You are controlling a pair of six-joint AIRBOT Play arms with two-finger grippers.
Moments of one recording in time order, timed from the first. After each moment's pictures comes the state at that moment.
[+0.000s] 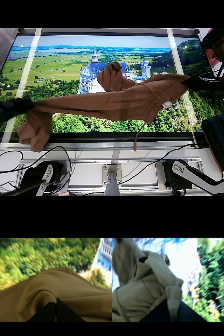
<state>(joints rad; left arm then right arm) 0.19 -0.59 0.80 1.53 -1.07 -1.64 -0.48 -1.17 1.12 -0.87 1.07 1.15</state>
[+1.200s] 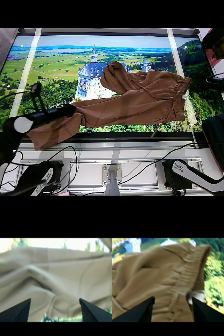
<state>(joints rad) -0.09 -0.66 0.58 1.15 -0.81 -1.63 -0.54 -1.19 1.12 -1.12 0.90 1.26</state>
